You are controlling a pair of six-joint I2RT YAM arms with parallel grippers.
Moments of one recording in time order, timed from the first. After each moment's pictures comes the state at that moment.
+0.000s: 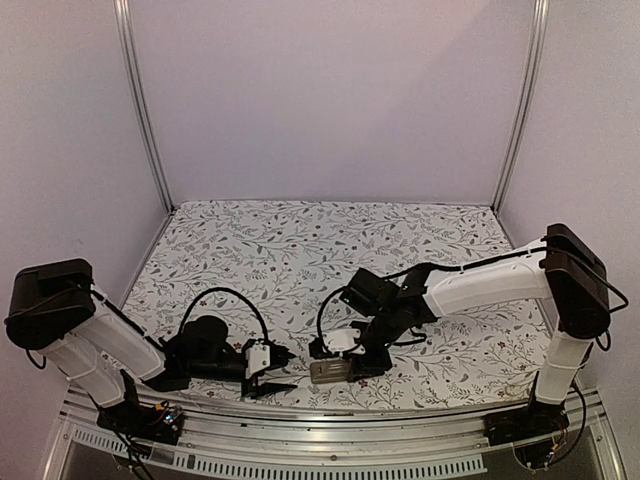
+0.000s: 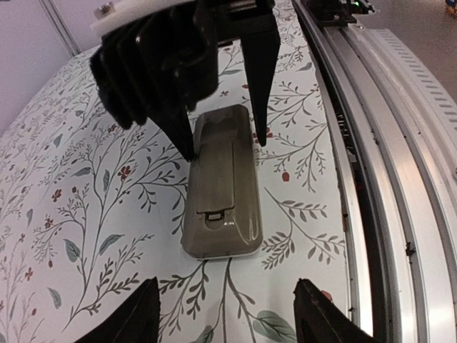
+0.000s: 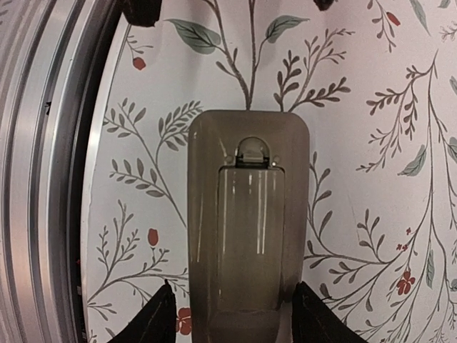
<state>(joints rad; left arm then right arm) -1.04 1.55 0.20 0.90 0.28 0.39 1.06 1.84 1.14 -0.51 -0.27 -0.62</state>
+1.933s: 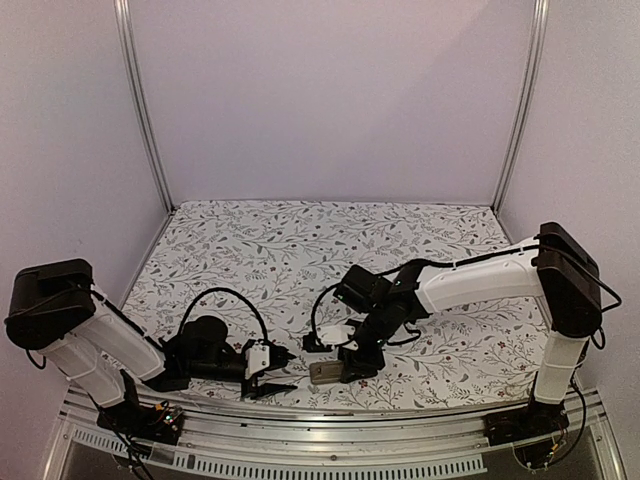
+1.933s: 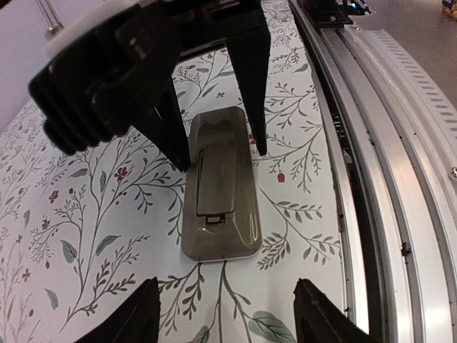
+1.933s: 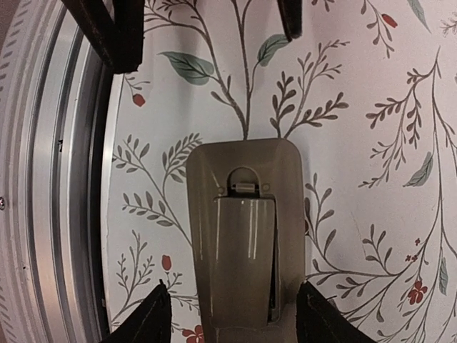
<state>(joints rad) -1.04 1.55 0.20 0.90 0.29 0.39 1.06 1.88 1.21 -0.55 -0.33 -0.52</state>
